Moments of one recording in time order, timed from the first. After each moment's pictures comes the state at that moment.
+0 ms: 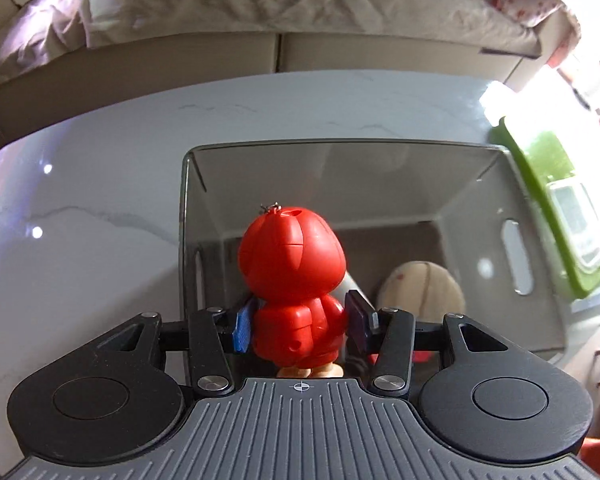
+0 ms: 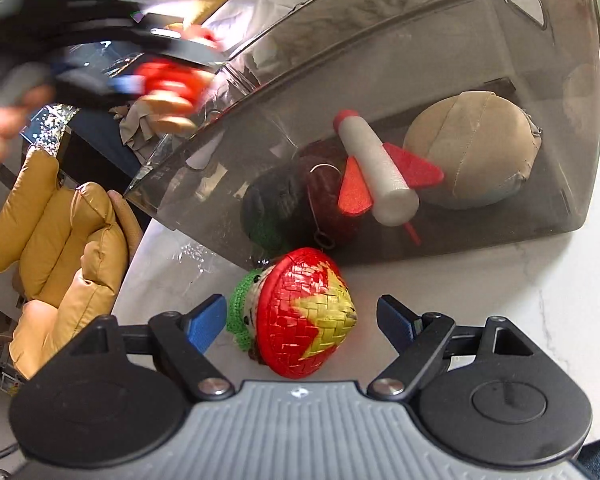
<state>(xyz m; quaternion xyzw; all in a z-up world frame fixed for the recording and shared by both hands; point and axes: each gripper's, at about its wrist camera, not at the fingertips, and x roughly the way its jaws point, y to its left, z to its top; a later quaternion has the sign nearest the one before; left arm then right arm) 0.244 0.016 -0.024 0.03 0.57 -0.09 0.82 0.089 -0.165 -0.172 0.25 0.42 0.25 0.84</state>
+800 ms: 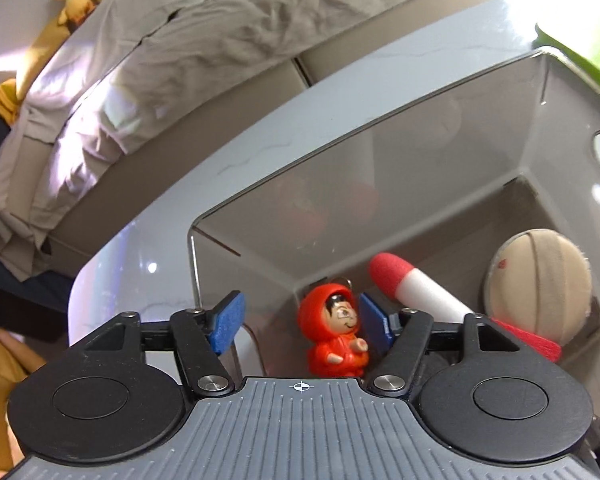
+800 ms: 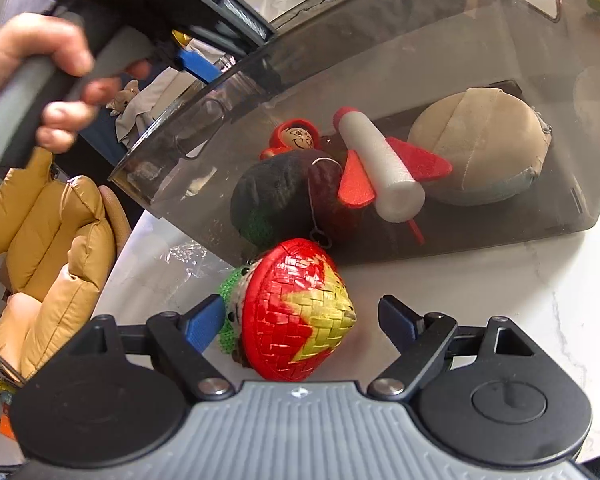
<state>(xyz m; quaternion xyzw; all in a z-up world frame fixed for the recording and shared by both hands) 0.239 -0.036 -0.054 0.26 0.48 -0.05 0.84 0.089 -0.148 -0.184 0.23 0.41 0.24 0.85</state>
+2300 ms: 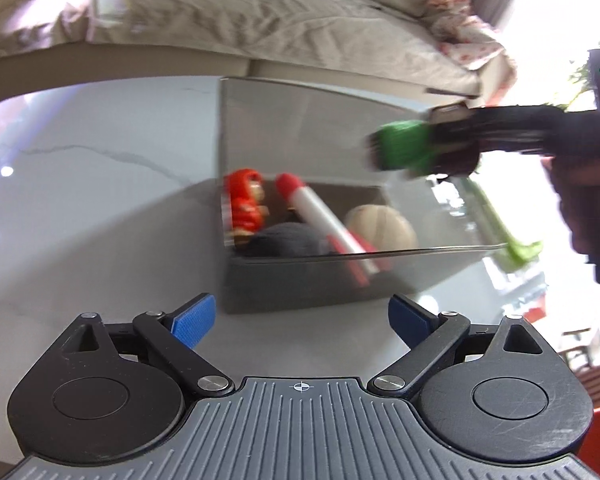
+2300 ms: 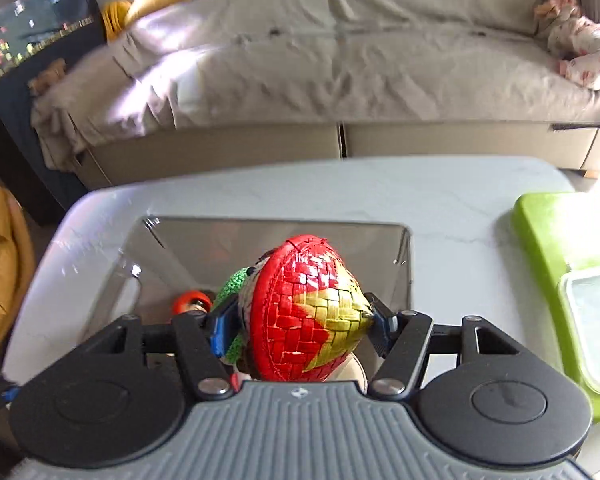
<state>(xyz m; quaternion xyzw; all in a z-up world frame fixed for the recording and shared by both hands) 0.098 0.089 -0.035 -0.08 0.48 -0.19 0.85 0.217 -0.188 -0.017 0.05 0.45 0.10 0.89</state>
